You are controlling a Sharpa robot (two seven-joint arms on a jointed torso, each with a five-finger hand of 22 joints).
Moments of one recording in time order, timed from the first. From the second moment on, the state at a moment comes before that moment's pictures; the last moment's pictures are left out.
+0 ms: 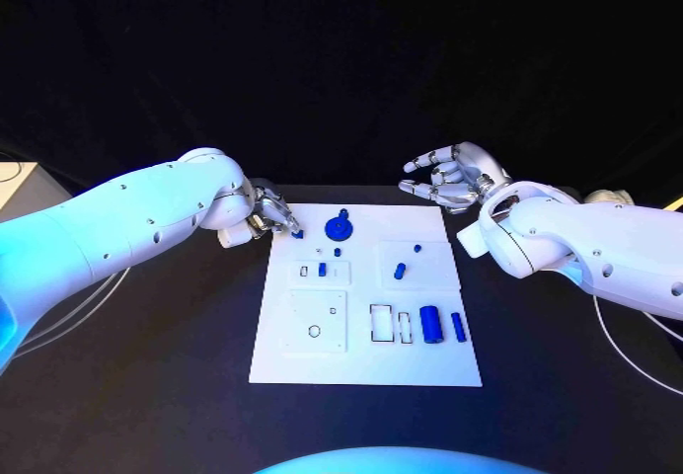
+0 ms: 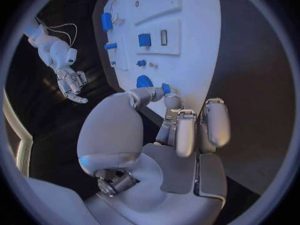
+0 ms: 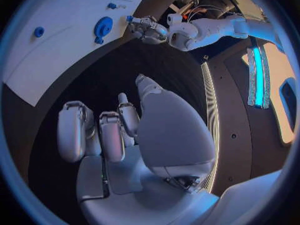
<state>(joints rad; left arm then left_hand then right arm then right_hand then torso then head) 1.35 -0.51 -0.05 0.97 -0.83 0.27 -0.45 1.16 -0.18 0.79 0.07 0.43 0.87 0.12 0.57 0.60 1.19 0.01 1.11 0.81 1.47 -0.04 1.53 1.31 0.08 1.33 0.06 1.45 1.27 1.35 -0.84 -0.15 1.51 -0.68 -0.58 0.10 1.42 -0.15 0.18 0.28 0.25 0.86 0.18 0.14 0.33 1.34 0.09 1.32 1.31 1.46 0.02 1.51 1.31 0.05 1.45 0.11 1.31 1.31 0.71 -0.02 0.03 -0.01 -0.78</state>
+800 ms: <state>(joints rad) 1.36 -0.62 -0.07 1.22 -0.82 0.21 -0.47 1.10 -0.20 0.77 0.05 0.58 0.90 0.12 0.59 0.60 1.27 0.03 1.21 0.95 1.47 -0.07 1.56 1.31 0.08 1.38 0.04 1.47 1.31 1.35 -0.84 -0.15 1.50 -0.68 -0.58 0.10 1.42 -0.15 0.18 0.28 0.26 0.86 0.18 0.14 0.33 1.34 0.09 1.32 1.31 1.46 0.02 1.51 1.31 0.05 1.45 0.11 1.31 1.31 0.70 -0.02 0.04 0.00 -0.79</state>
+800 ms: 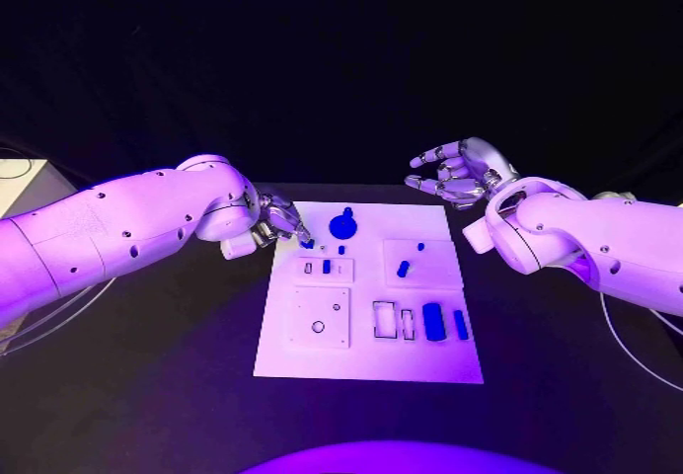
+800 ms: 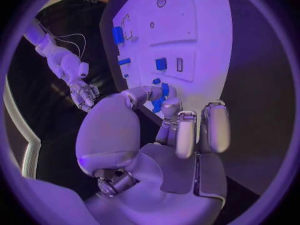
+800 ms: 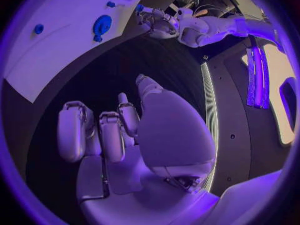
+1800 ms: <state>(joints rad) 1.35 -0.62 -0.13 1.28 -0.85 0.18 -0.53 1.07 -0.18 0.75 0.02 0.56 0.92 0.11 0.59 0.60 1.36 -0.02 1.24 1.02 1.47 -0.08 1.57 1.31 0.06 1.40 0.03 1.48 1.31 1.34 -0.84 -0.15 1.50 -0.68 -0.58 0.09 1.42 -0.15 0.20 0.28 0.29 0.86 0.18 0.15 0.33 1.34 0.09 1.32 1.31 1.46 0.02 1.51 1.31 0.05 1.45 0.11 1.31 1.31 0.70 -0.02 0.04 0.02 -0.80</state>
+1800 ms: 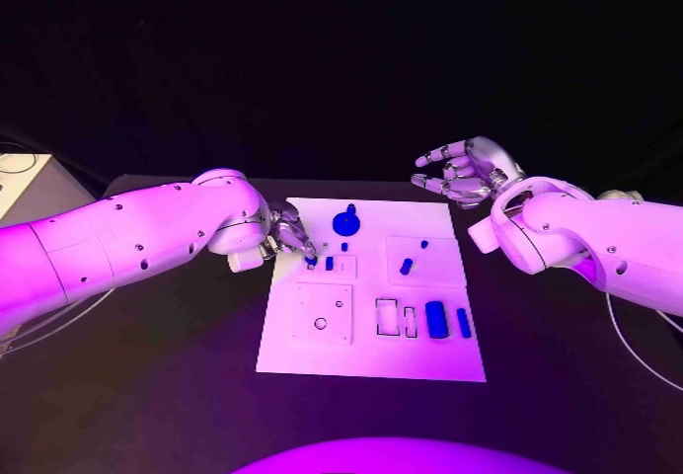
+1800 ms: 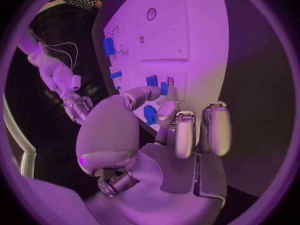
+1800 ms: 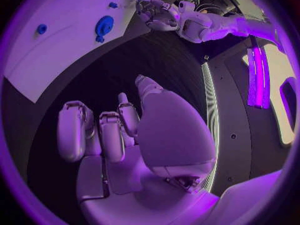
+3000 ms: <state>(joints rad) 1.35 -0.61 -0.13 1.27 -0.90 0.23 -0.56 1.06 -0.18 0.76 0.01 0.55 0.92 0.11 0.59 0.60 1.36 -0.03 1.24 1.03 1.47 -0.08 1.57 1.31 0.06 1.40 0.03 1.48 1.31 1.34 -0.84 -0.15 1.50 -0.68 -0.58 0.09 1.42 -0.15 0.20 0.28 0.29 0.86 0.18 0.15 0.33 1.34 0.09 1.32 1.31 1.46 0.02 1.51 1.31 0.05 1.45 0.11 1.31 1.31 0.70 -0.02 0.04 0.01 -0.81</state>
